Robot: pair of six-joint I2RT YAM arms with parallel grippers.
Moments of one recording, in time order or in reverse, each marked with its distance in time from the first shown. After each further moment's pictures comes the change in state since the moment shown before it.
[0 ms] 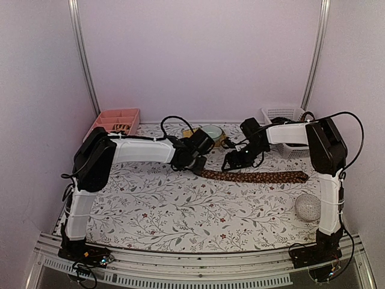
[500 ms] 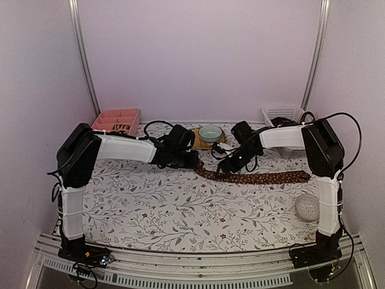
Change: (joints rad) left arm 0.119 -0.140 -0.278 0.336 0.385 -0.170; right arm 0.079 0.000 -0.017 0.035 -0.002 -0.233
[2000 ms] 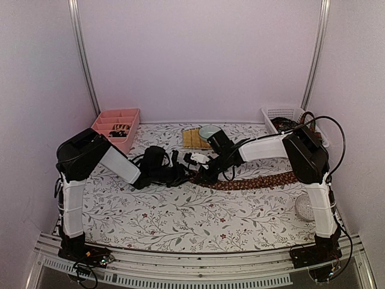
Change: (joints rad) left arm 0.131 0.047 -0.435 0.750 0.532 -0.447; right arm 0.203 0.114 0.053 0.251 0.018 -0.259
